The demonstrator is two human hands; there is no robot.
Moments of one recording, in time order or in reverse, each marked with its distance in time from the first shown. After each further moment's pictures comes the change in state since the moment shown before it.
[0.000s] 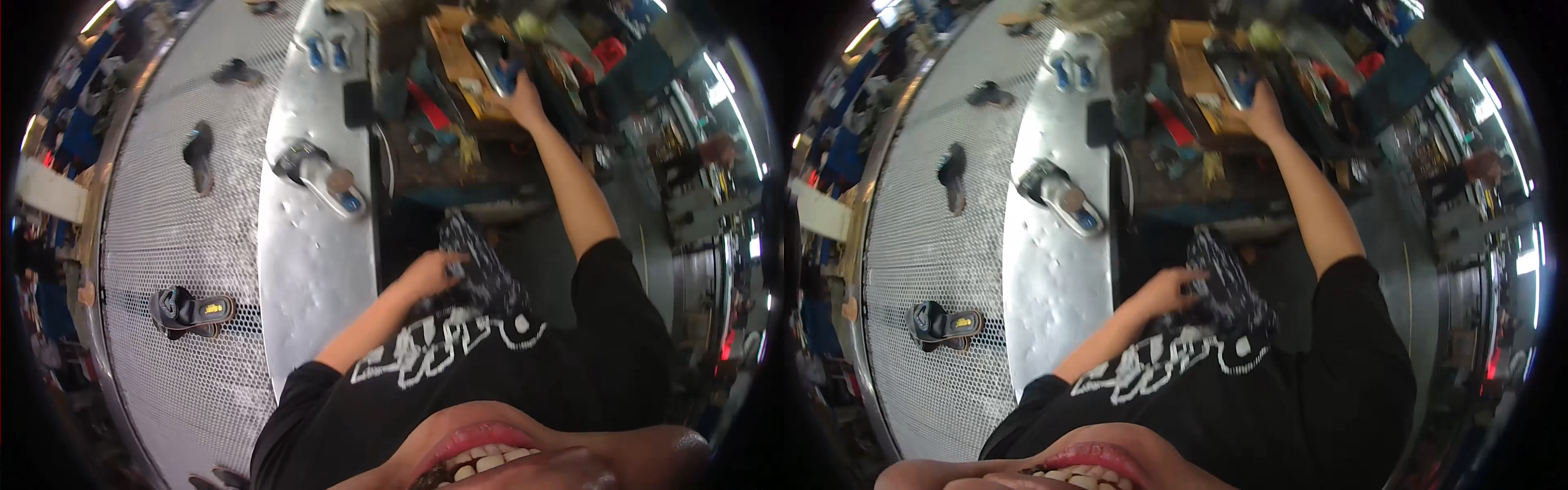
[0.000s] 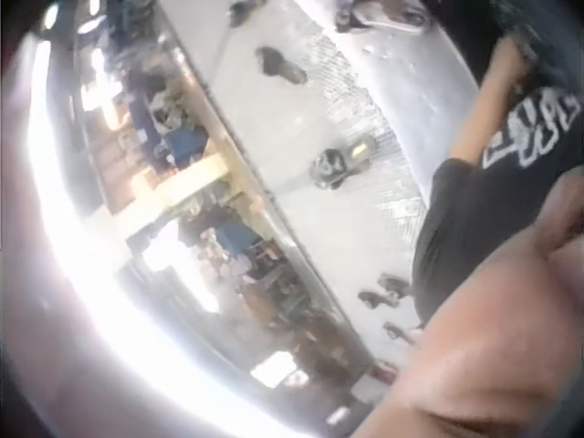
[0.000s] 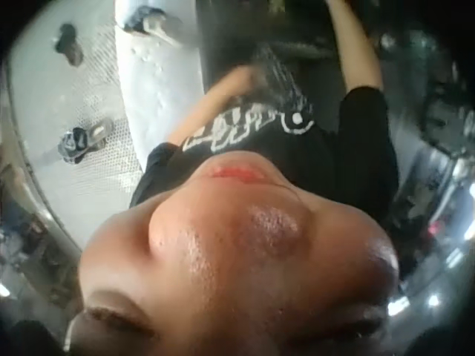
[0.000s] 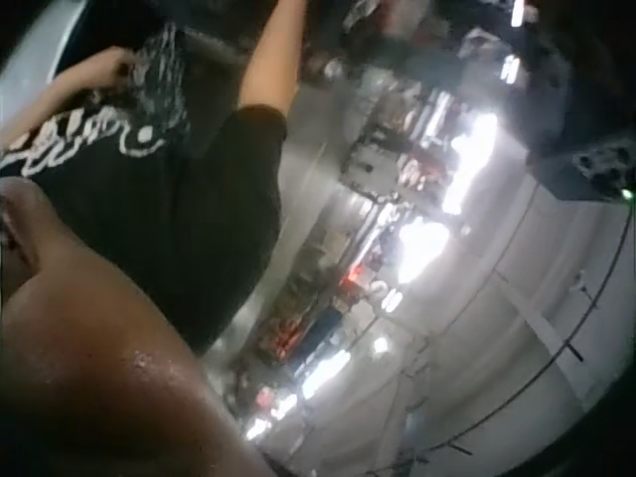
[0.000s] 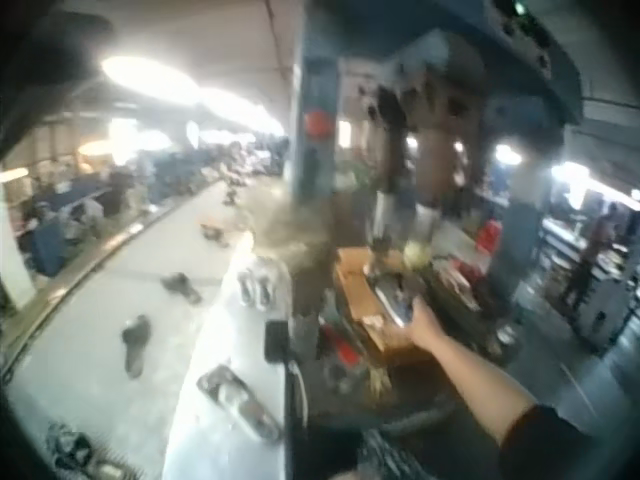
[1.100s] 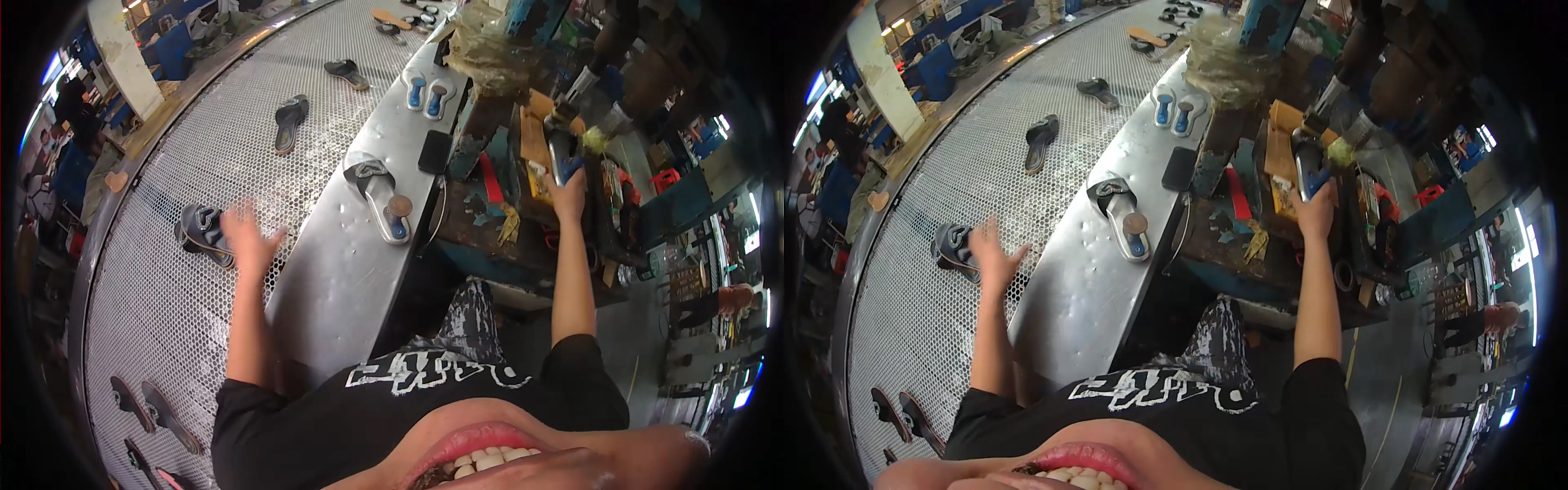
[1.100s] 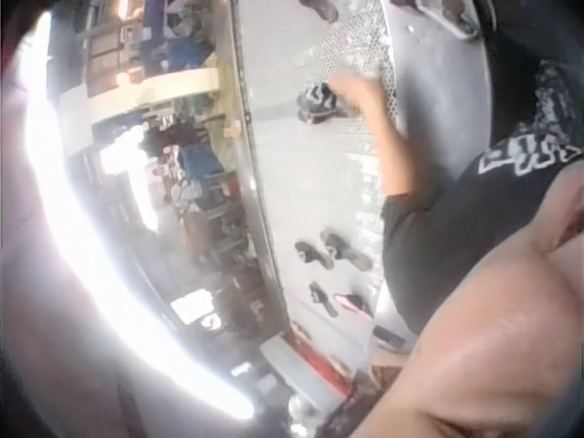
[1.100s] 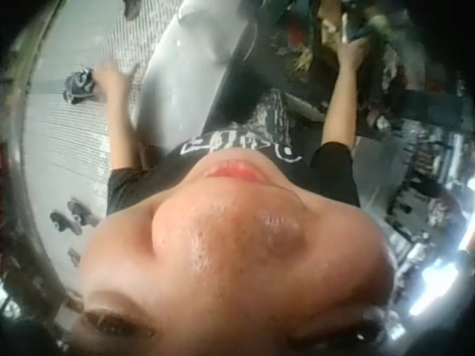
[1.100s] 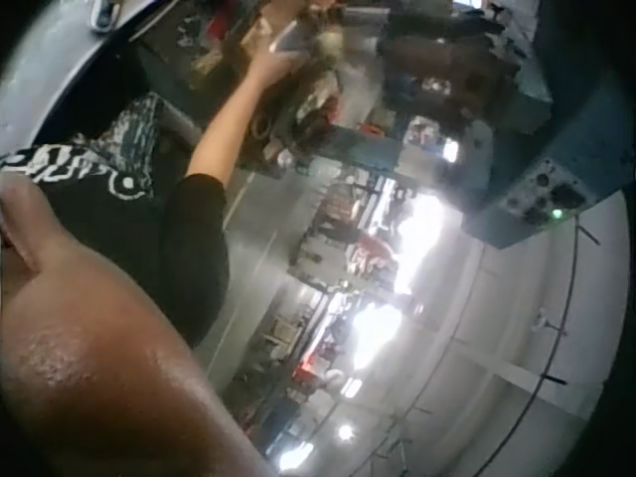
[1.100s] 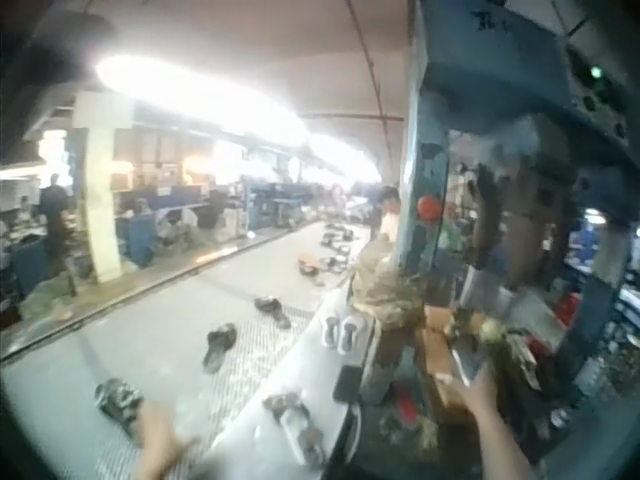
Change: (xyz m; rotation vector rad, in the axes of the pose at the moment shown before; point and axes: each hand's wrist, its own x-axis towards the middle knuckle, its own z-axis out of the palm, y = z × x) left_hand -0.255 0.019 -0.189 0.996 1.187 -0.901; right_hand -0.037 -0.043 -0.009 -0.162 0.152 0.057
